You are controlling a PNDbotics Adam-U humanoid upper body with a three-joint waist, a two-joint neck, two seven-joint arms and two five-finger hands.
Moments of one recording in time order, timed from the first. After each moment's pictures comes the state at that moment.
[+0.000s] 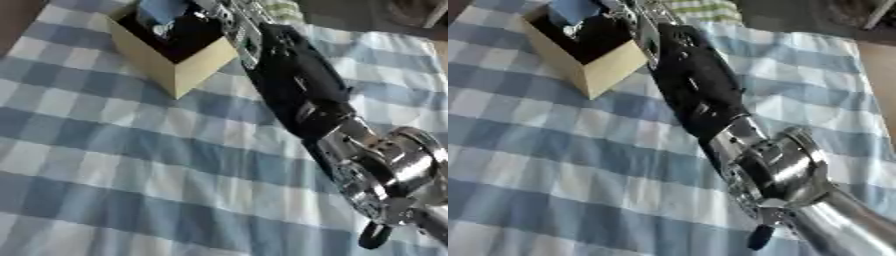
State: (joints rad) left arm -0.26 0.47 0.03 -1.99 0.18 -0.46 0.11; right arm -1.49 -0.14 -0.01 -0.58 1.19 -0.21 0.25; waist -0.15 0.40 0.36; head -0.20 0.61
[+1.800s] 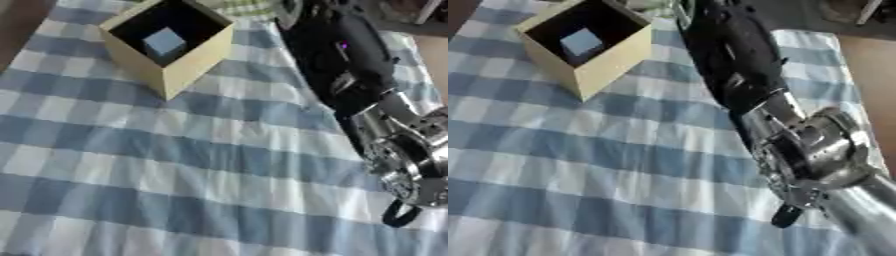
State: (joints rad) left arm -0.25 0.47 0.03 -1.99 0.19 -0.45 0.10; right arm -1.47 -0.25 0.07 -0.79 1.03 -0.28 0.32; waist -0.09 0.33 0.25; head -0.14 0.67
